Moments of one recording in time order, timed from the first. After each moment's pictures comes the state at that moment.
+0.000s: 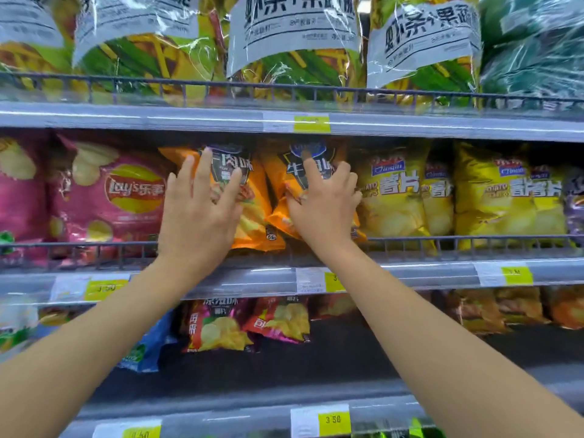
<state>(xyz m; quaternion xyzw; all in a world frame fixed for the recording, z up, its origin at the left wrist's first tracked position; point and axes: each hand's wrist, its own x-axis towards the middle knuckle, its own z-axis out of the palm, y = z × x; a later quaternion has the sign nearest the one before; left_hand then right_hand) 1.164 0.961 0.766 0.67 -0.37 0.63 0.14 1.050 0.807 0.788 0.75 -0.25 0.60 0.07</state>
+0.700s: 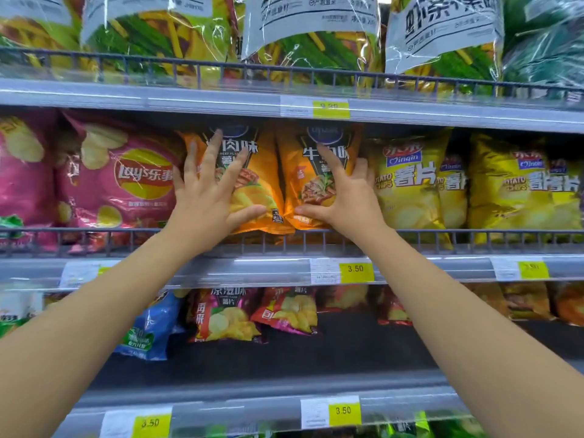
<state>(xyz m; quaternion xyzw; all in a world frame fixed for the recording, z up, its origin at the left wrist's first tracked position) 1.198 0.958 0.774 0.72 -0.43 0.50 0.22 1.040 0.775 0.788 0.85 -0.19 0.50 0.00</state>
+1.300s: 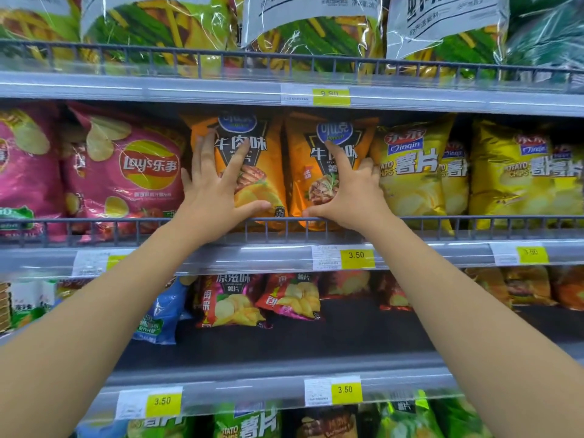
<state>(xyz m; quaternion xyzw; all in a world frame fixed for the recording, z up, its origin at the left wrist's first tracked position) 1.189 0.959 0.771 0.76 -0.43 0.41 0.27 1.030 0.782 0.785 0.86 -0.24 0.45 -0.02</state>
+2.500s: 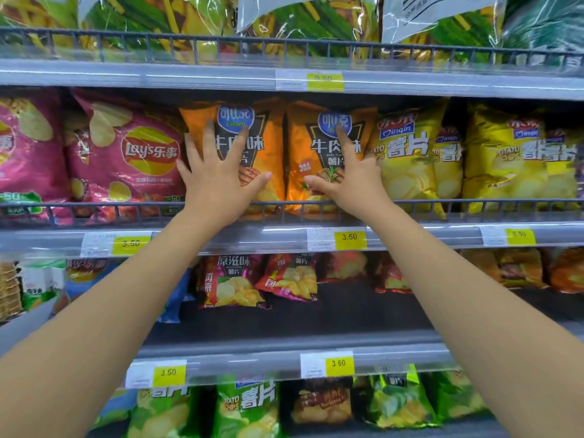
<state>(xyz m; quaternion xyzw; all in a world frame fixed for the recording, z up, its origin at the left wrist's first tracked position) 1.160 0.953 0.770 0.79 -0.35 0.42 0.29 1.021 0.778 0.777 0.85 -0.24 0.46 -0.11</state>
